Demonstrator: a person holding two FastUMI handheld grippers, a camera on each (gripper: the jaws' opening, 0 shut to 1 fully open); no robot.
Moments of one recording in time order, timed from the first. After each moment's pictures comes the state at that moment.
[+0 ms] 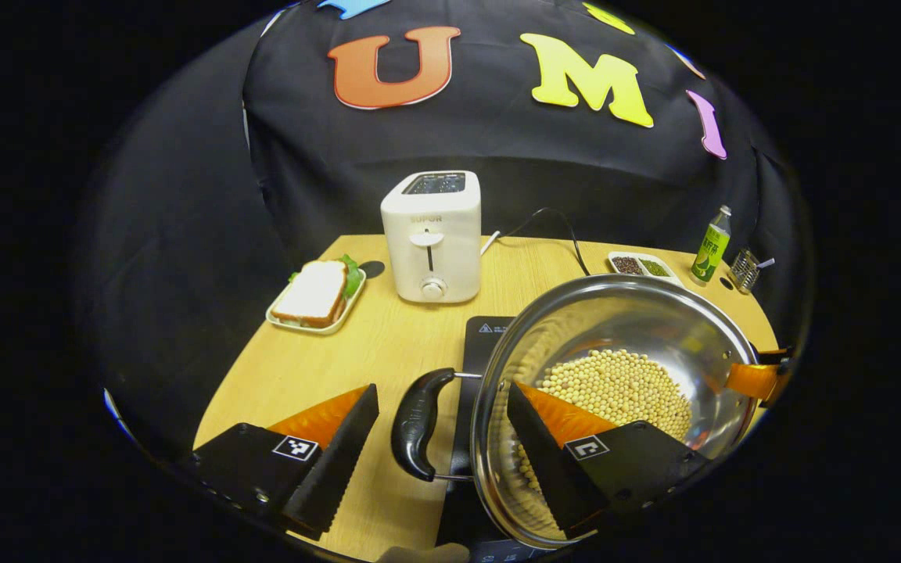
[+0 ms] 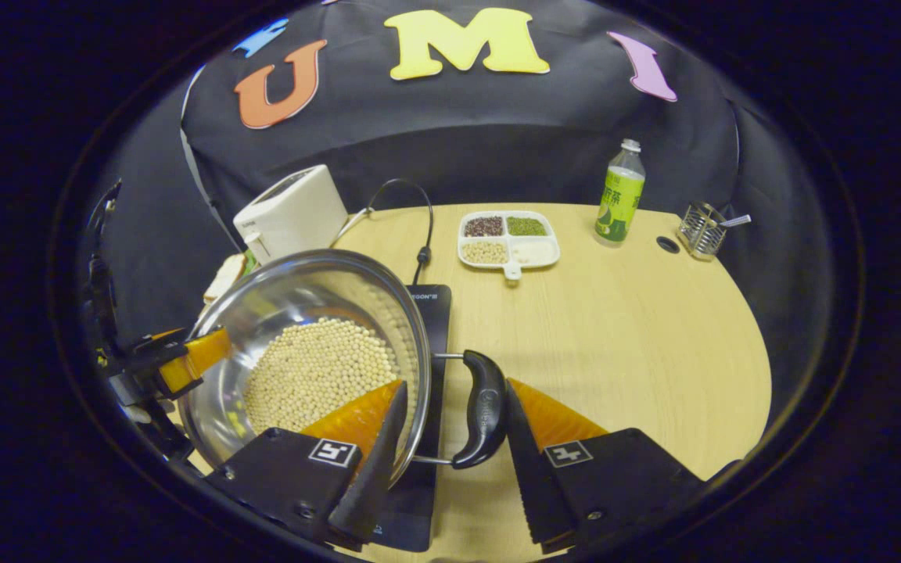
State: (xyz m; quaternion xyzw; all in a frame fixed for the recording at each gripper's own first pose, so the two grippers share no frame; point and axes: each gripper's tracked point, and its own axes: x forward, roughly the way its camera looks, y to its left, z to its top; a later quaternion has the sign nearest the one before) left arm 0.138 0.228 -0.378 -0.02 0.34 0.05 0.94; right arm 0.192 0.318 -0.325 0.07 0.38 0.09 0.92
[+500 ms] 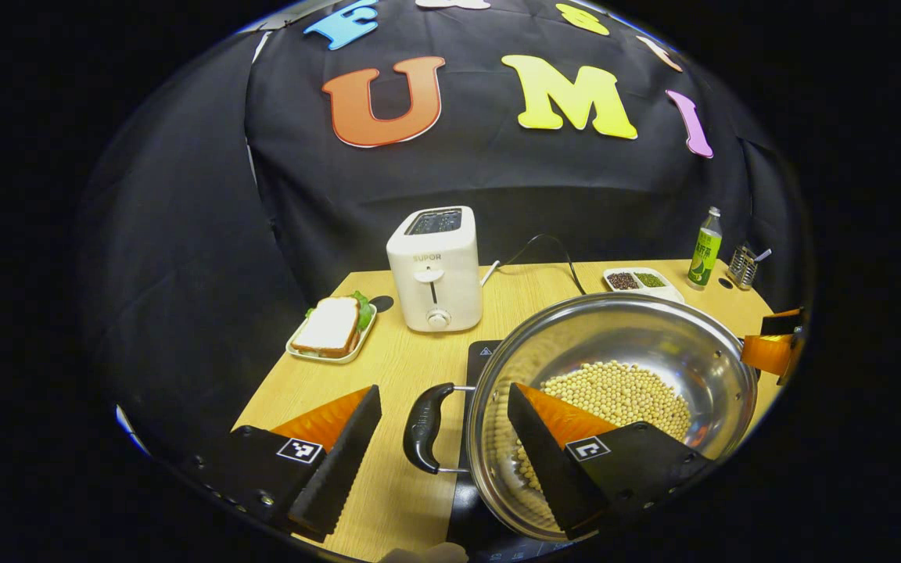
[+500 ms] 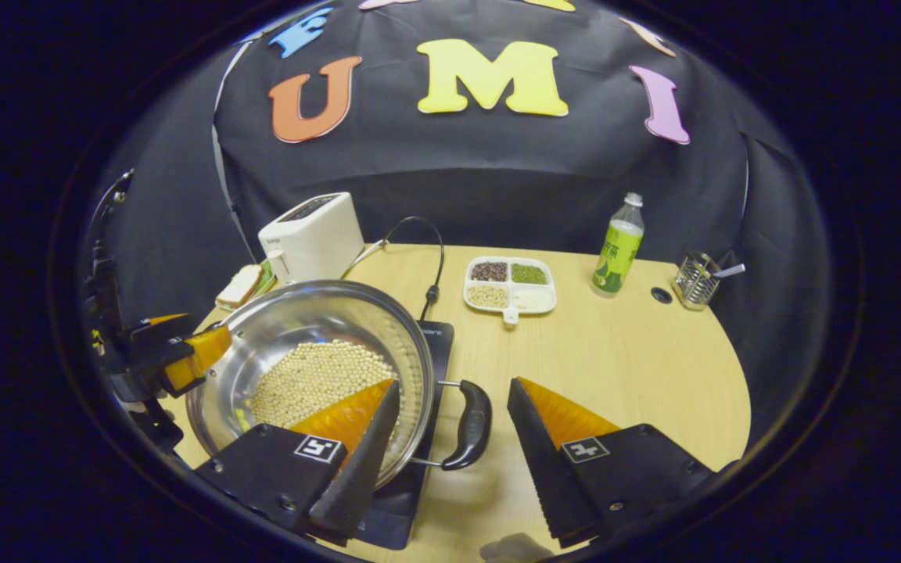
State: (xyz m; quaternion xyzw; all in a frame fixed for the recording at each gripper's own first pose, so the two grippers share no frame) left arm 0.132 0.224 -0.347 0.02 0.30 0.06 0.95; right arm 0.190 0.314 -0.286 0.02 0.31 0.11 0.94
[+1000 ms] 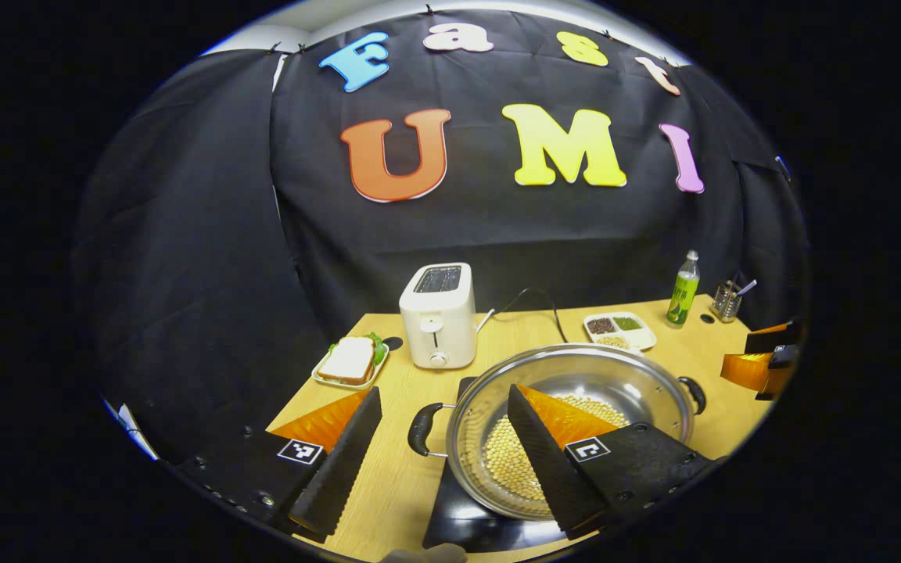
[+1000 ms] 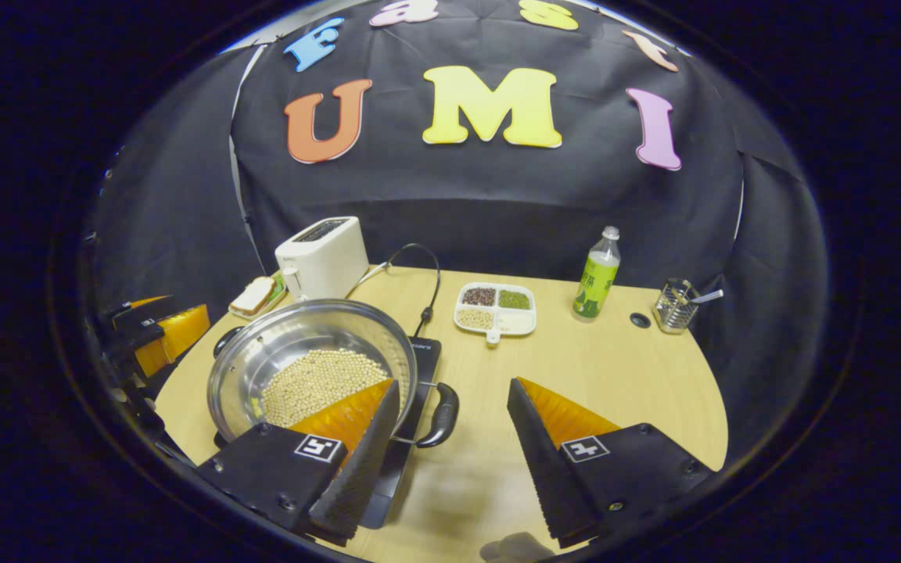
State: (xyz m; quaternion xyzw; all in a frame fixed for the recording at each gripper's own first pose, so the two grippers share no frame) left arm 0.082 0.194 -0.244 0.01 0.21 0.08 0.97; right arm 0.156 0.273 -0.233 0.02 0.26 0.12 0.96
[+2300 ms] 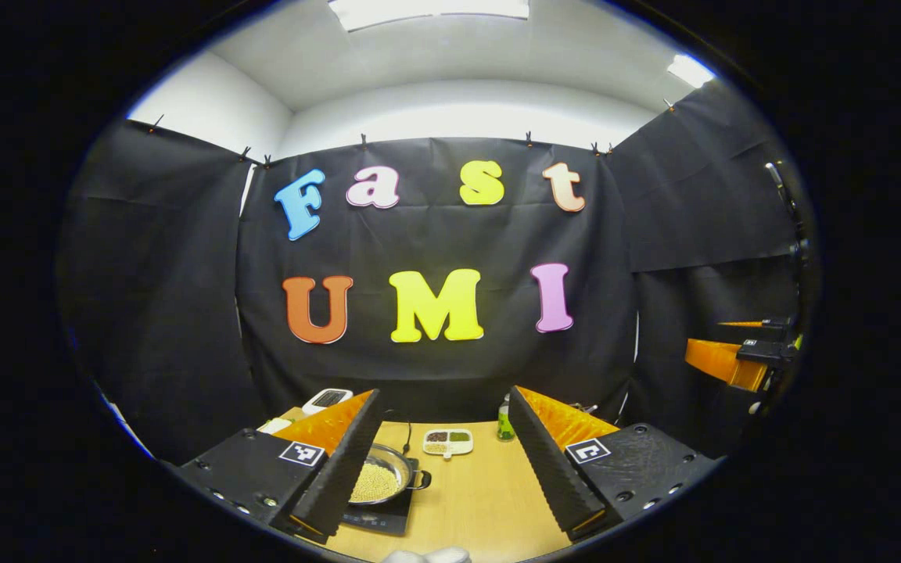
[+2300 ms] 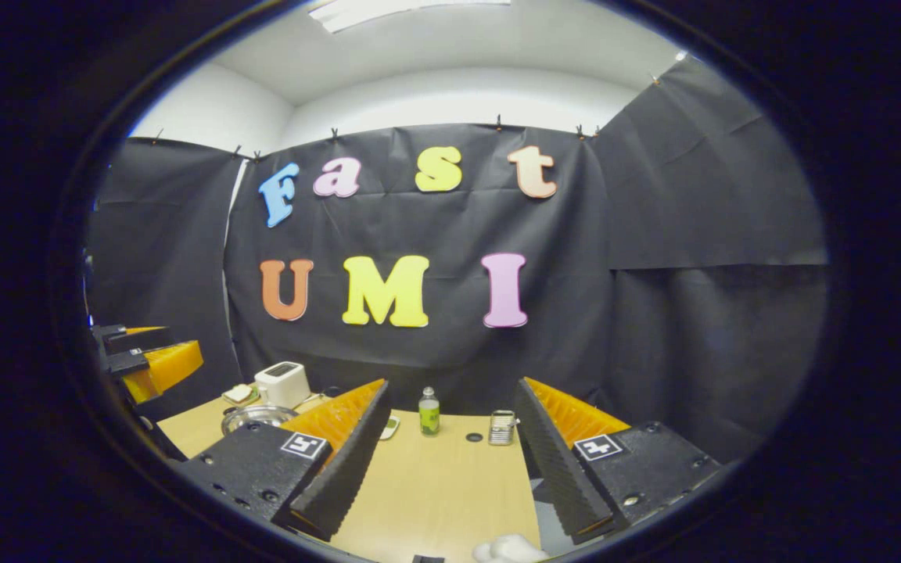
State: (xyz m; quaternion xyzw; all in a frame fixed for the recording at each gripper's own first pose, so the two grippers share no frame) left arm -0.051 -0.132 0.046 -0.01 0.01 0.00 1.00; right arm -0.030 -0.093 0.026 0.04 -0.01 0.06 1.00
